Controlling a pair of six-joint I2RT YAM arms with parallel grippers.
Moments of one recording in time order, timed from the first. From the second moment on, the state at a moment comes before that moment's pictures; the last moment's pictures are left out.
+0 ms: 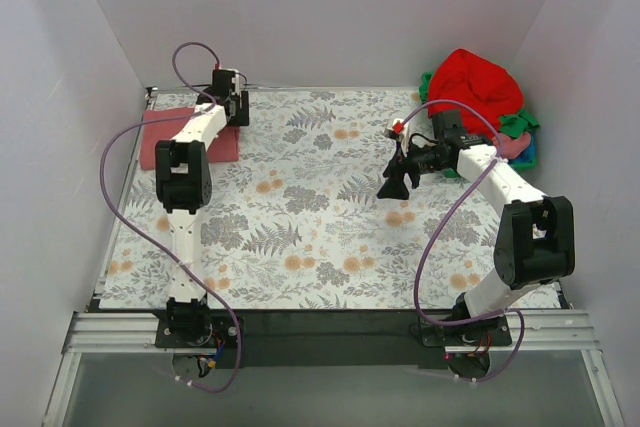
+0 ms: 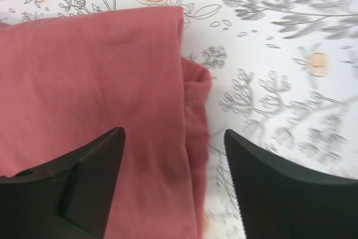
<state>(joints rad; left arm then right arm) -0.09 2.43 2.04 -0.41 -0.22 -0.02 0.20 1.59 1.18 -0.67 -0.97 -0.69</state>
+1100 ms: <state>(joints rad) -0.02 0.97 0.76 -0.20 0.32 -0.36 0.10 1.03 0.96 -0.32 0.12 -0.27</state>
